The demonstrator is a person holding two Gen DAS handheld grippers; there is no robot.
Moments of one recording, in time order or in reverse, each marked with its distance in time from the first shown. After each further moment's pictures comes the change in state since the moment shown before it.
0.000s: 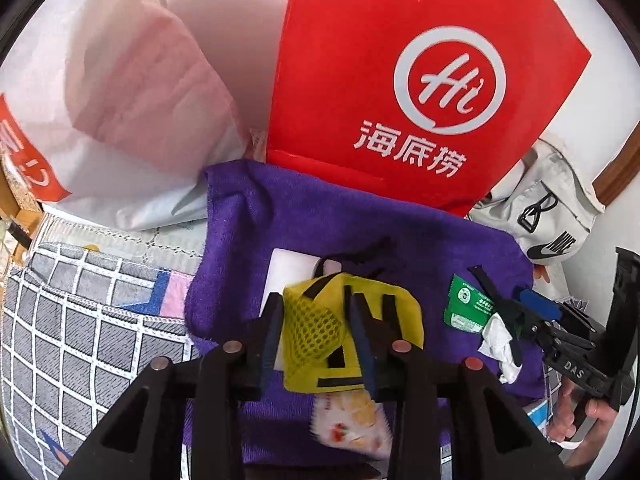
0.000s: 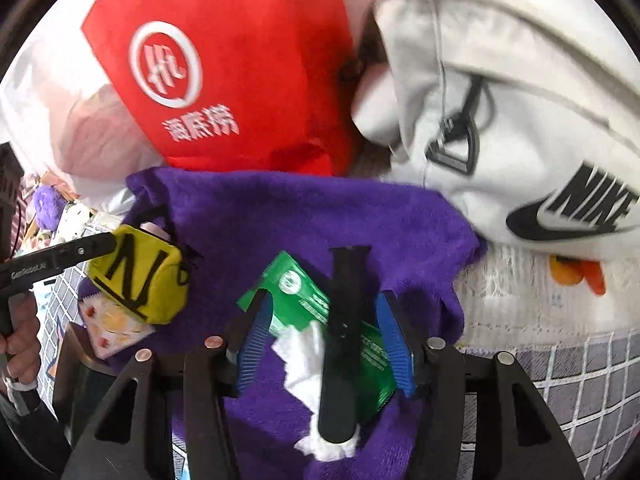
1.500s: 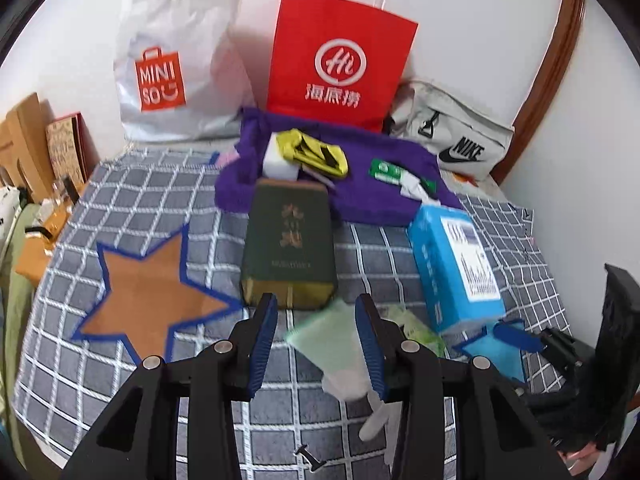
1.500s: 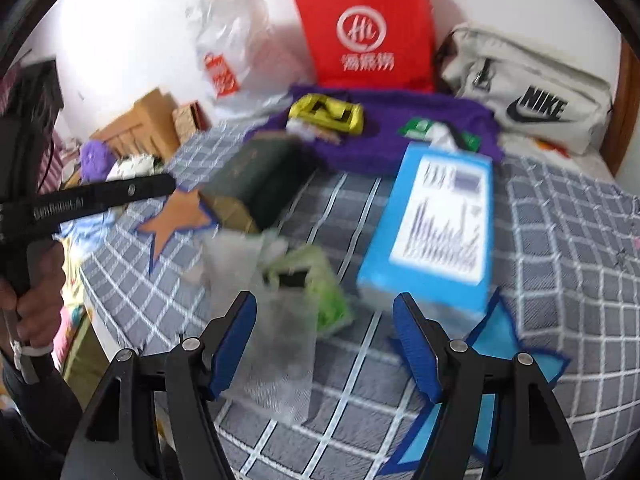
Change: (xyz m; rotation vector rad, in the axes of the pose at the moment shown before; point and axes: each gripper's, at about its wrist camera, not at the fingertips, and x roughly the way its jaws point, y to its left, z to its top) left arm -0.166 -0.007 -0.215 0.102 -0.105 -0.039; right arm -0.153 0.130 -0.238 -0.076 0.006 0.085
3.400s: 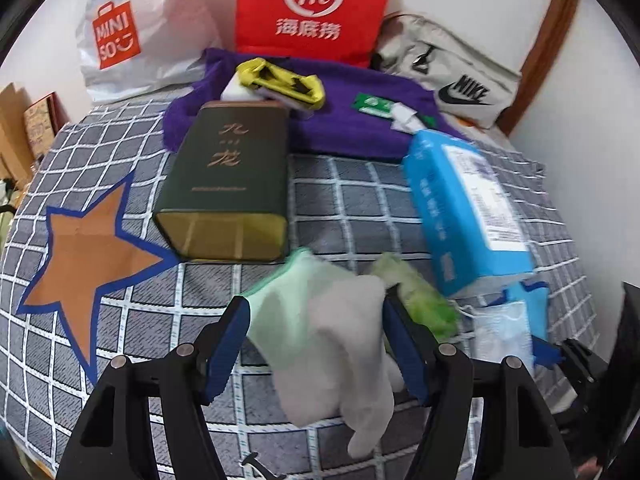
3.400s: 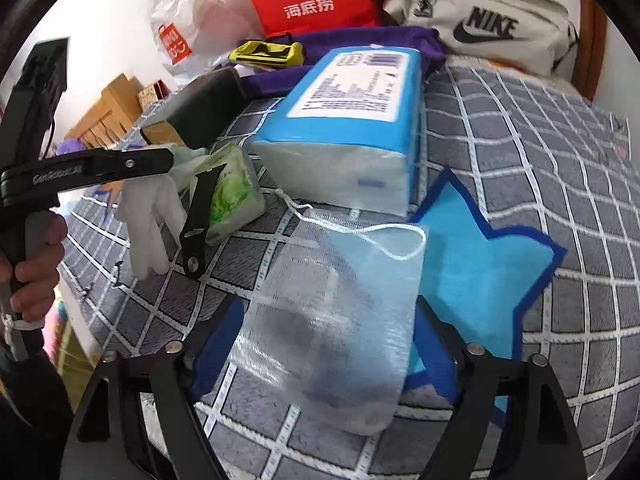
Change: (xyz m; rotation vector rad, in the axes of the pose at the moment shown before) left arm 0.067 -0.031 -0.029 0.038 0.121 0.023; right arm 0.010 -0.048 -0.060 0.072 0.061 -0.086
